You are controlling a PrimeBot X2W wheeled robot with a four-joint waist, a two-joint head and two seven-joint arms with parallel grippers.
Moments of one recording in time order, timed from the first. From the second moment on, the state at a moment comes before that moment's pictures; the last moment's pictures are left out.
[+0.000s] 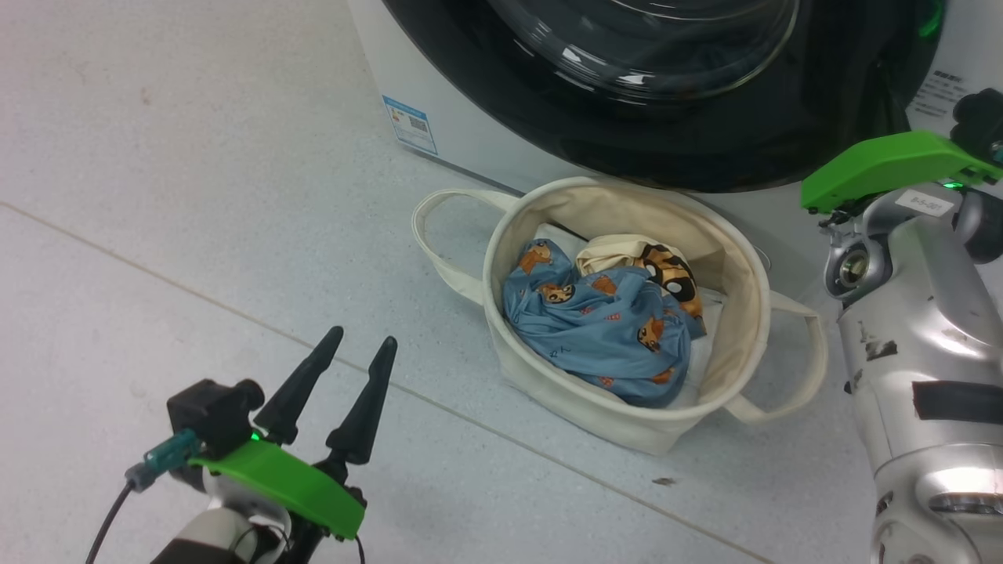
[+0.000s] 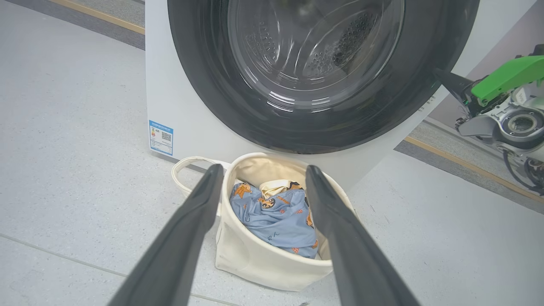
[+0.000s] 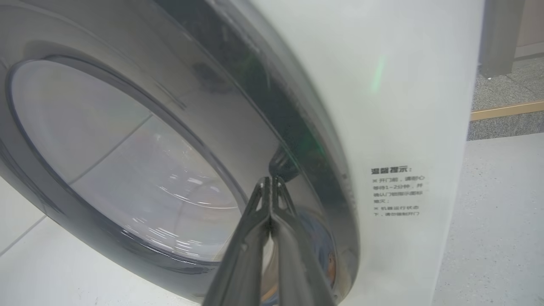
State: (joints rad) left arm -0.32 0.39 -0.53 0.10 -0.74 0.00 -0.15; right arm -0.93 -0.06 -0.17 0.89 0.26 0.13 -0.25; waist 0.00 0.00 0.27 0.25
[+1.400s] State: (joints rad) left arm -0.13 0.47 -0.43 0.09 -0.82 0.05 -0.21; right arm -0.44 -0.06 0.29 0.50 0.40 0.13 -0.25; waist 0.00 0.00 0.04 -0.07
